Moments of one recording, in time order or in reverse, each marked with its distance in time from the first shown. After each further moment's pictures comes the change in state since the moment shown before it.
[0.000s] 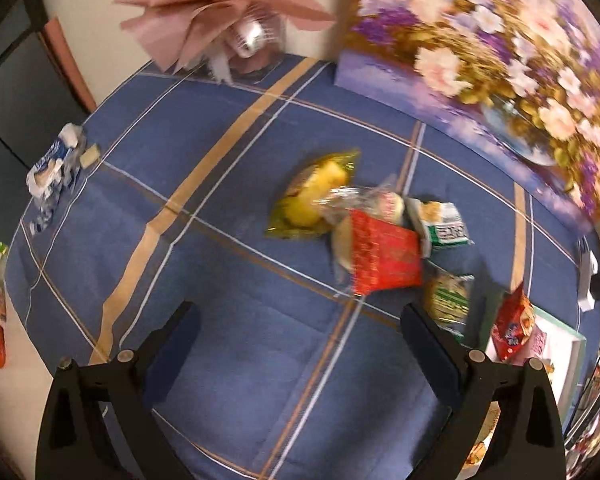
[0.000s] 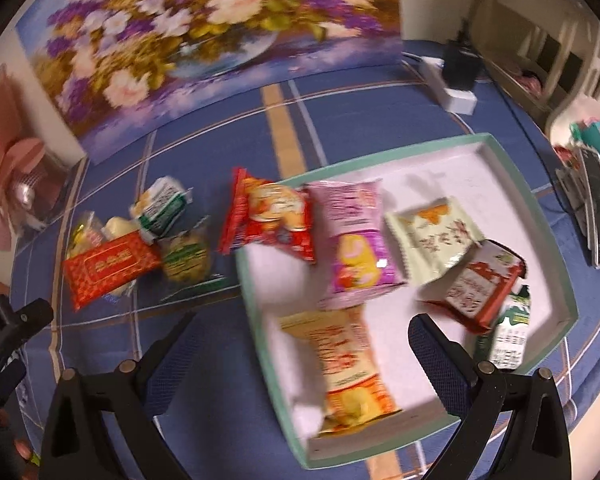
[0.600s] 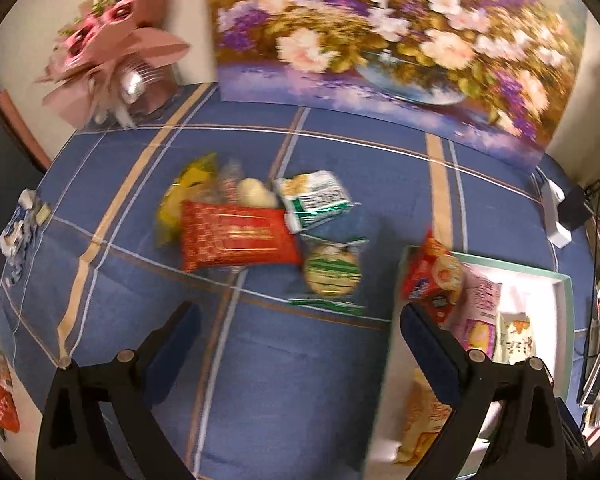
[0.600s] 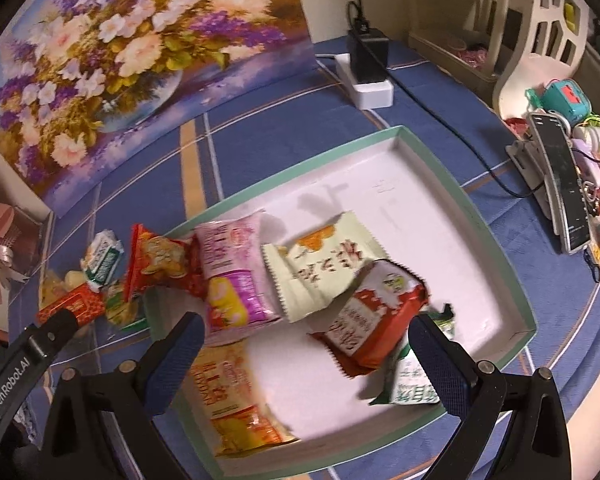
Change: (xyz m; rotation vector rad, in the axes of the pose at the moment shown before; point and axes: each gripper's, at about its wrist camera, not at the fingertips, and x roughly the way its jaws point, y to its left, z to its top) left arm -0.013 -0.112 -0.043 0.231 -0.084 -0.044; right arm -0.006 -0.103 0.018 0.161 -0.015 -0.019
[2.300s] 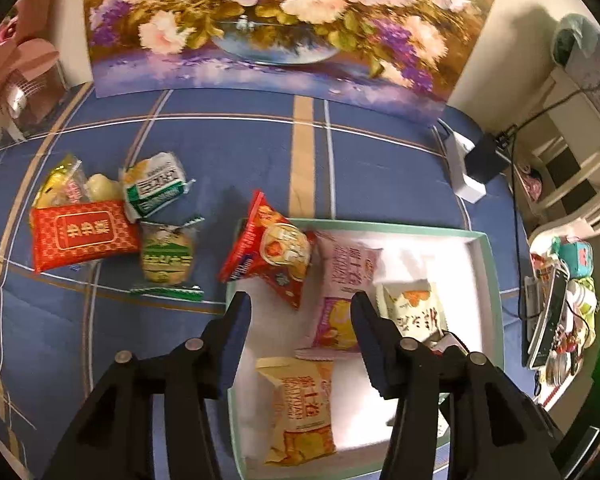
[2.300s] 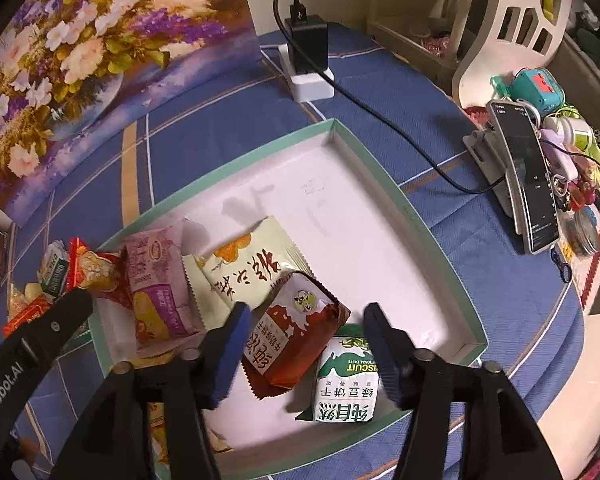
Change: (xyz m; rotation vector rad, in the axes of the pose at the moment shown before) left arm 0.012 -0.092 -0.010 0.128 0.083 -0.279; right arm 0.008 -0.049 0.019 0.031 0.038 -0.126
